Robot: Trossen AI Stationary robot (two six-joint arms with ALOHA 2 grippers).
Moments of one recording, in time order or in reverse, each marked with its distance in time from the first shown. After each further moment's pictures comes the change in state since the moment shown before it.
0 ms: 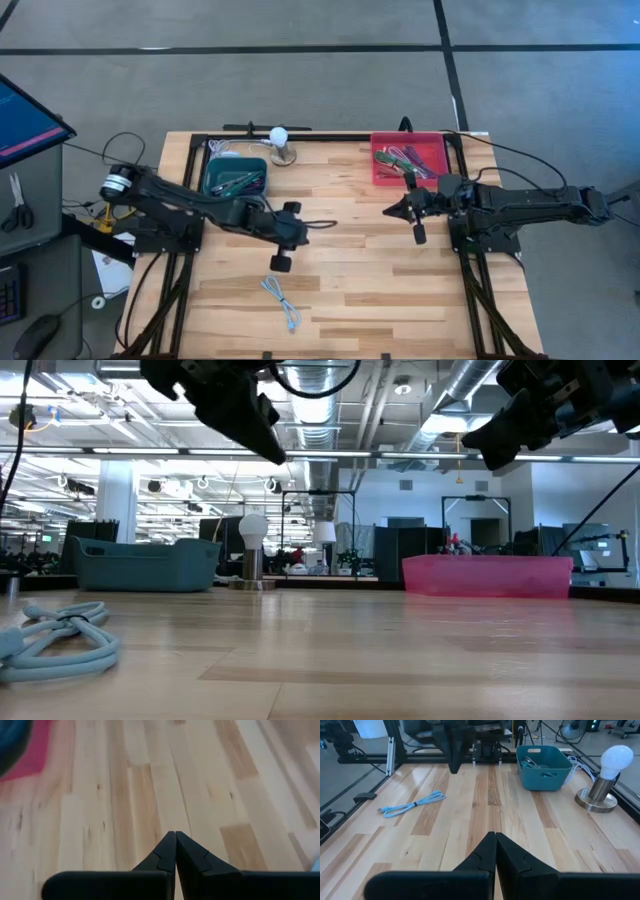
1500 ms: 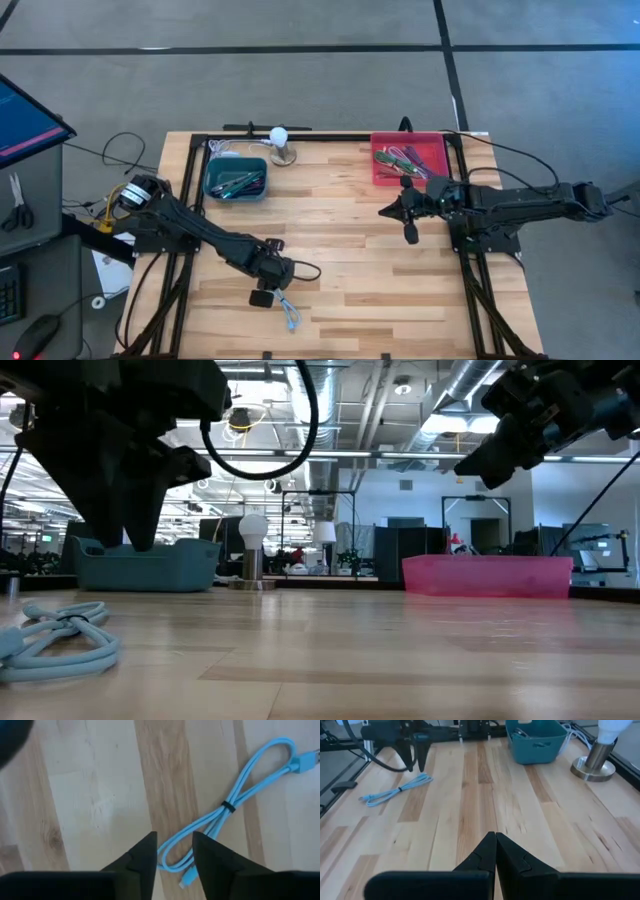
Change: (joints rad) left arm -0.250 0.195 0.046 -0.326 0.062 -0.340; right arm 0.000 0.114 0.000 0.000 0.052 0.062
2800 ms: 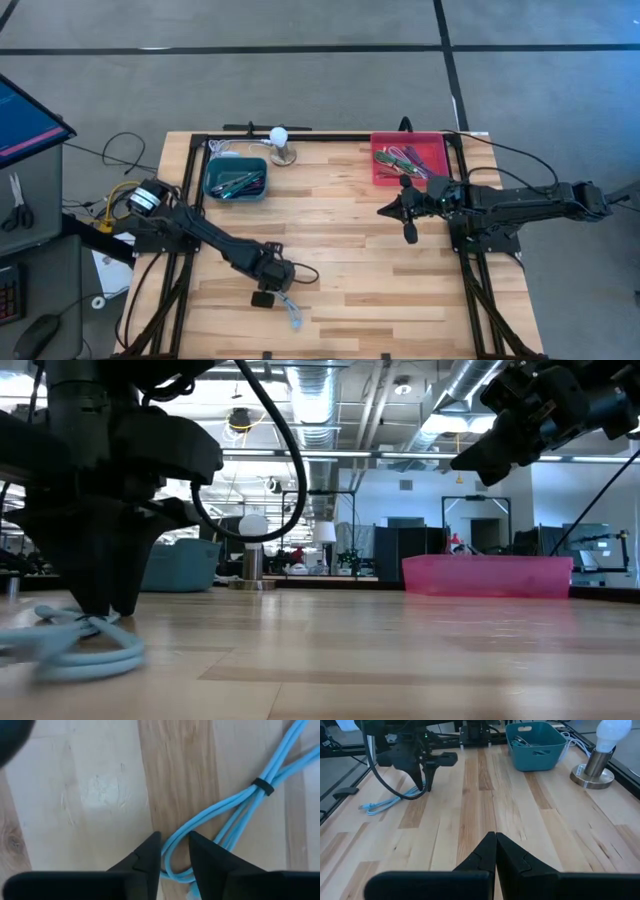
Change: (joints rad) left arm 0.003 0.132 -0.121 0.154 0.009 -0.030; right arm 0.000 0.008 0.000 0.042 -0.001 -0.002
